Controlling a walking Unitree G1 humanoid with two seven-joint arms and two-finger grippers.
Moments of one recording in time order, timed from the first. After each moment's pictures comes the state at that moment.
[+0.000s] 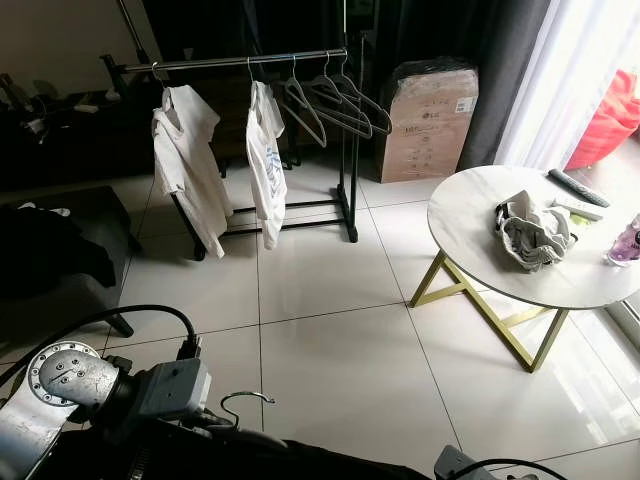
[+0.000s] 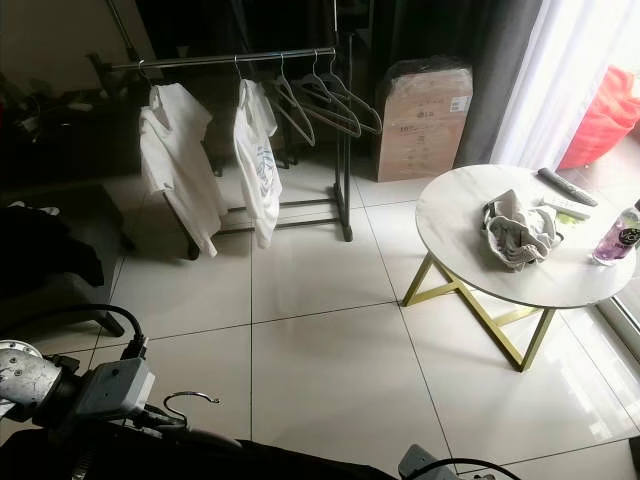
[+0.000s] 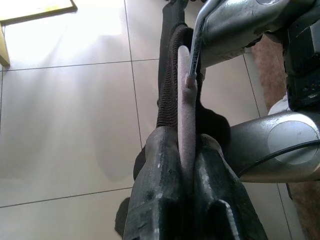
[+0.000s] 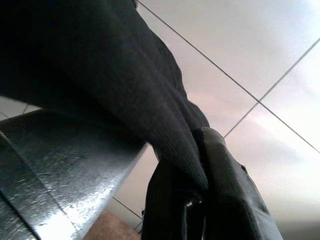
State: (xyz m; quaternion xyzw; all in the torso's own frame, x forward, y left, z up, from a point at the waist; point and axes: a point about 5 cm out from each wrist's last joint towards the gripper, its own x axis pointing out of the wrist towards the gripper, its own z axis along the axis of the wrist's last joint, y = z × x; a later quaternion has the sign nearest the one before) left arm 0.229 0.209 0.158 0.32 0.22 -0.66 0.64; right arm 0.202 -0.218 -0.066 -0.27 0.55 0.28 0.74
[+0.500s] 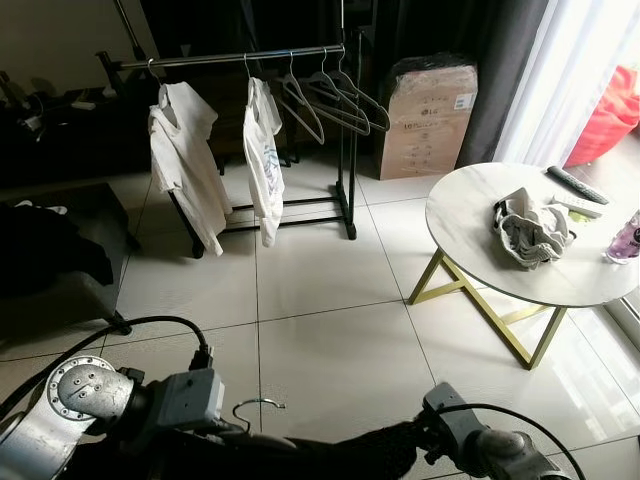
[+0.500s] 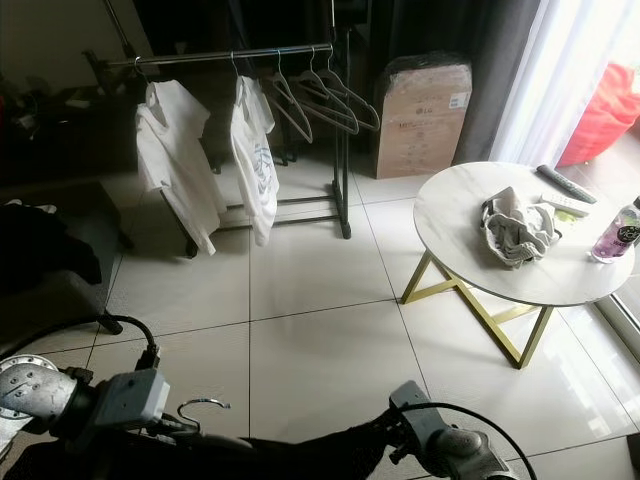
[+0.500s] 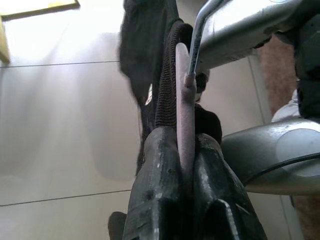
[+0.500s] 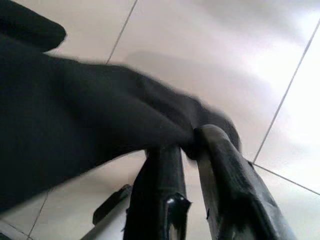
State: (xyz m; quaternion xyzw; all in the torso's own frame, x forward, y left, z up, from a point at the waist) left arm 0.226 0.198 0.143 0.32 0.22 -0.65 0.65; right arm 0.257 -0.191 -0.032 -0.14 0.43 0.26 0.85
